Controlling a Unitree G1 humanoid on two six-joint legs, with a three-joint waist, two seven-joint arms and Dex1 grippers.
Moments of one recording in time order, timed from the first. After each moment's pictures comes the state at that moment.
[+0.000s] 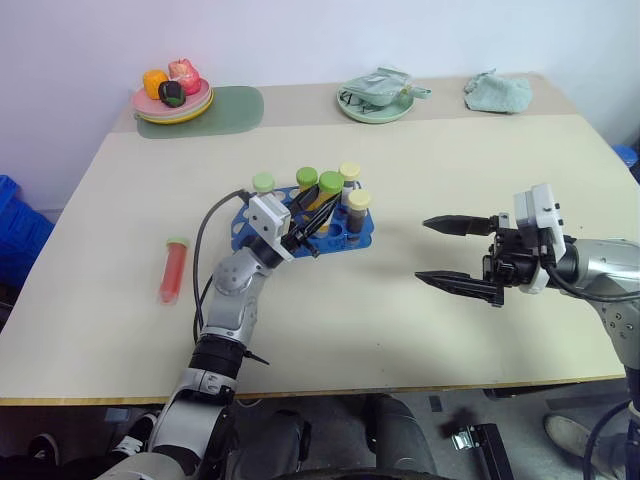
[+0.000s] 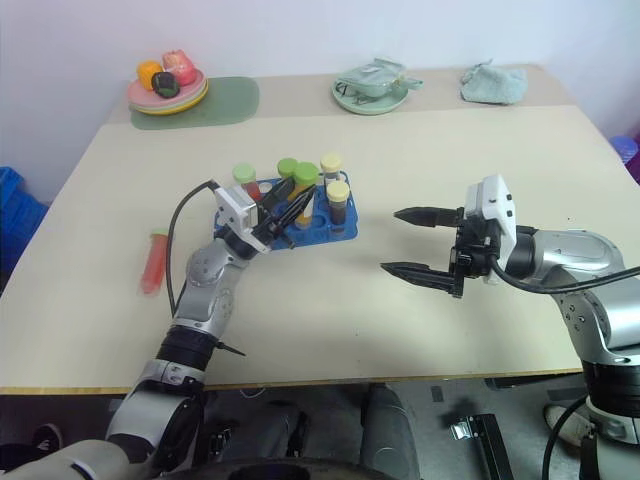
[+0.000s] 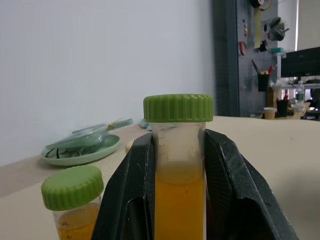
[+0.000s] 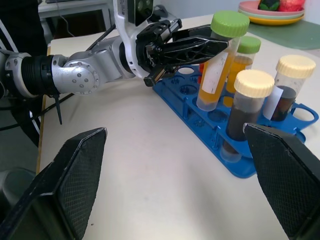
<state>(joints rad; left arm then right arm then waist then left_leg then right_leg) -0.49 0.09 -0.07 0.36 -0.26 -0.41 -0.69 -0.25 -0.88 -0.20 -0.29 0.71 0.51 1.15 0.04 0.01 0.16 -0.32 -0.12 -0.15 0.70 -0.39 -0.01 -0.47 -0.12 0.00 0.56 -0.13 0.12</state>
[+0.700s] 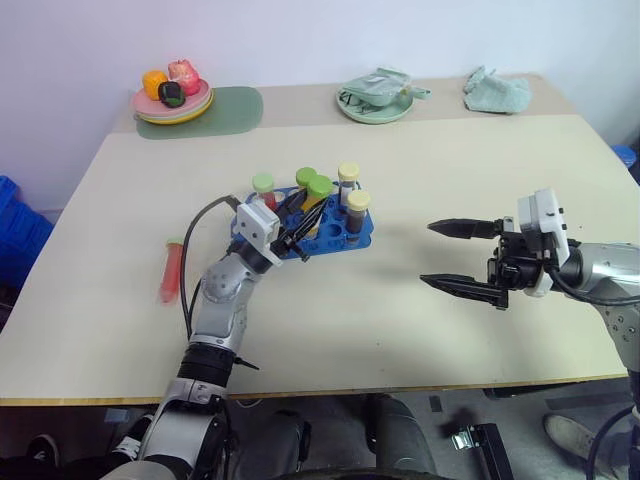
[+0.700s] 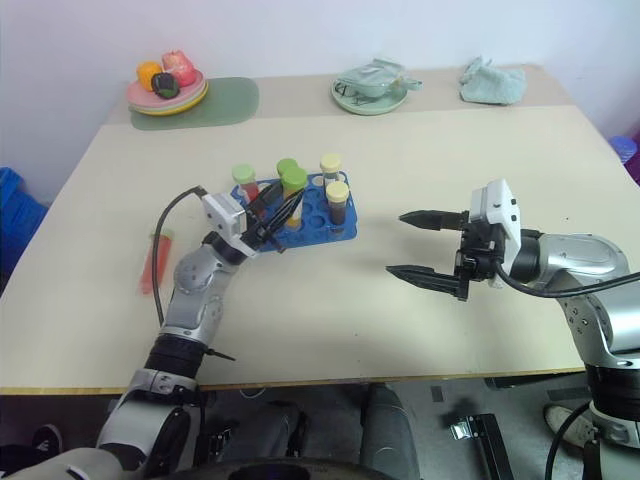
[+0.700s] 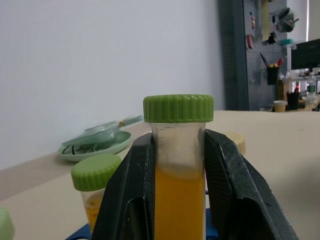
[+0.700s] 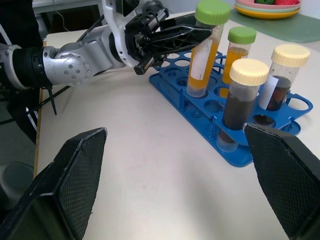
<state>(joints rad) -0.44 0.13 -0.05 0.31 -0.25 -0.42 -0.68 -0.23 -0.88 -0.21 -0.28 0.69 0.49 1.17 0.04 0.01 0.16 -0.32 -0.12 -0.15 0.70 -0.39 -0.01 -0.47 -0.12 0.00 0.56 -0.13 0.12</state>
